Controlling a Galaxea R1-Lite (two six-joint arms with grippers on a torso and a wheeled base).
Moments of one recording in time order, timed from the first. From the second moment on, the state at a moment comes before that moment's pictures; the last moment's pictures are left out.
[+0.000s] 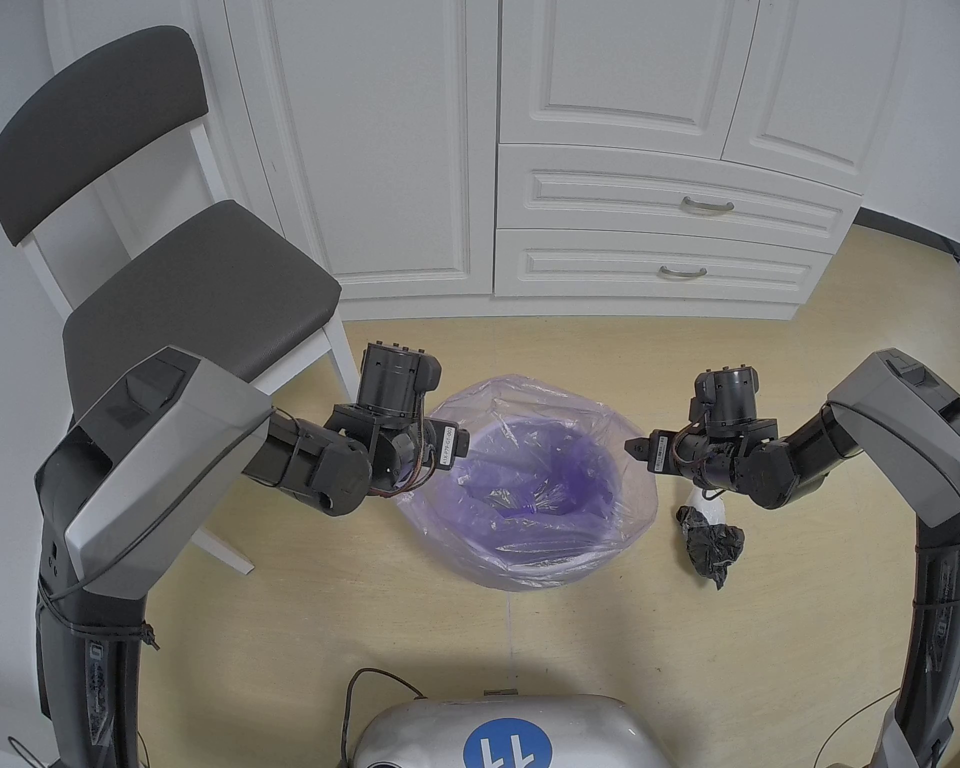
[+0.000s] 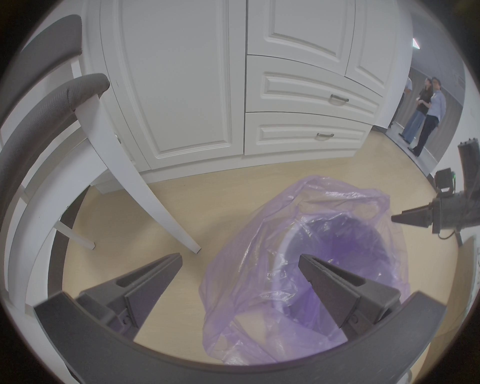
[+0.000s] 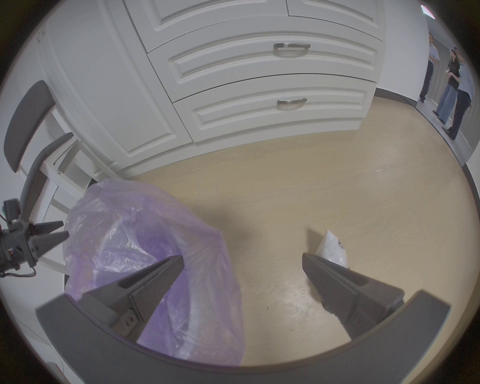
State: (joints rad) left arm -0.50 2.35 -1.48 -0.38 0.29 -0.07; right arm 0.26 2.29 -1.24 -0.53 -0.11 0.27
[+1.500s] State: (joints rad) left arm -0.42 2.70 -1.93 -0.39 0.41 -0.04; right arm 0.21 2.51 -1.46 -0.53 -0.20 0.28
